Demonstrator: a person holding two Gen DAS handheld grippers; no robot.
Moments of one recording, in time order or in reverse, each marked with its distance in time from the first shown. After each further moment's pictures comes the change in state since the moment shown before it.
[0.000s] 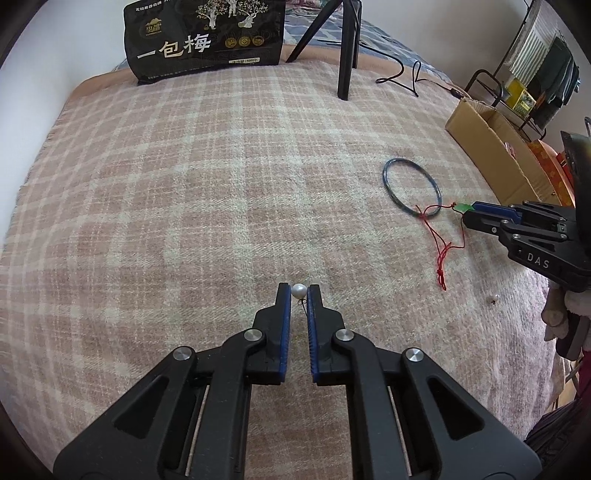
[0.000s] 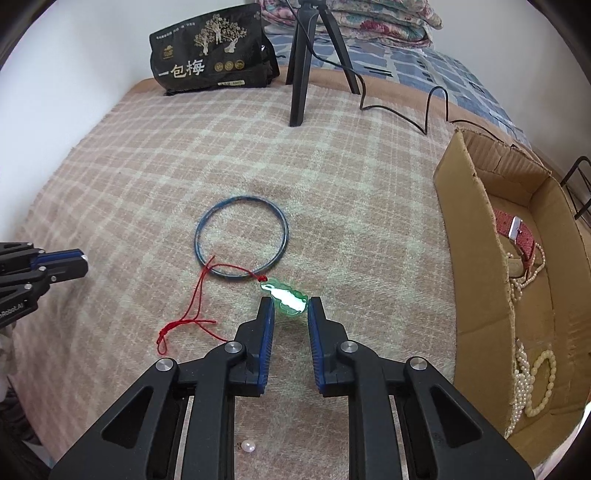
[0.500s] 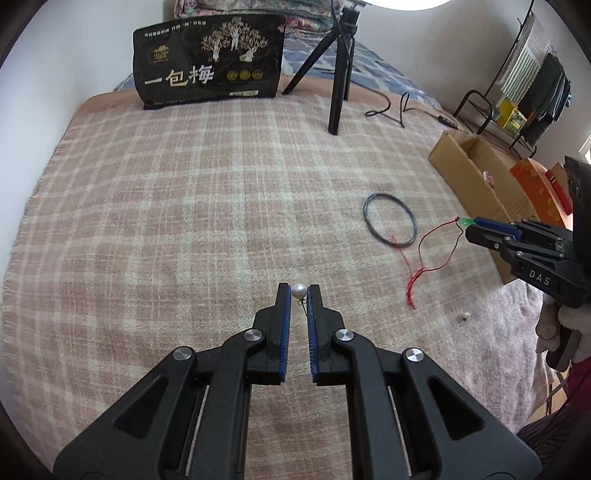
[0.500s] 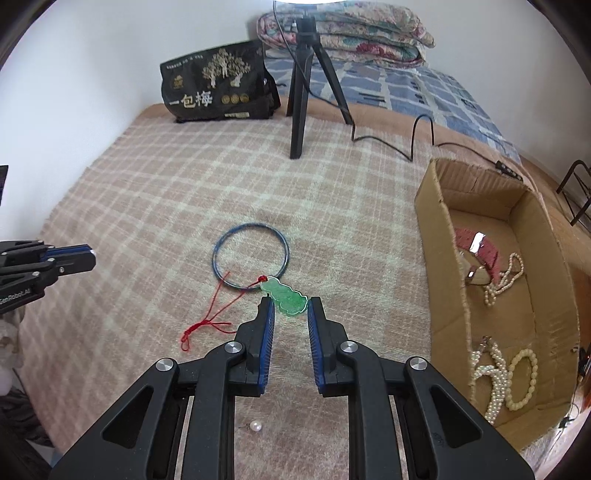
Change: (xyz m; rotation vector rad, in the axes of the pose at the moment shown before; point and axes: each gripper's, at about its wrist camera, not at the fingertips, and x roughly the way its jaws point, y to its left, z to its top) left arm -0.038 -0.002 0.012 -0.023 -0.085 -0.046; right arm -0.044 -0.002 0.000 0.006 -0.098 0.015
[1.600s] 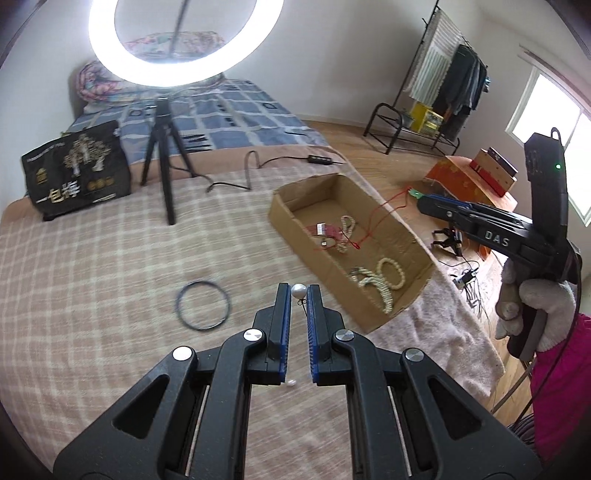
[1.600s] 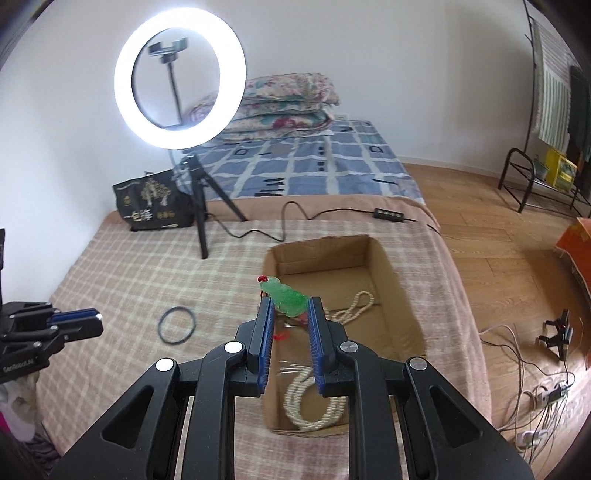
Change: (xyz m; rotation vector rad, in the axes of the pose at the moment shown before) left arm -0.046 -0.179 0.047 0.203 -0.139 -0.243; right arm -0.140 -0.122 -0.005 0.202 -0.260 -0.125
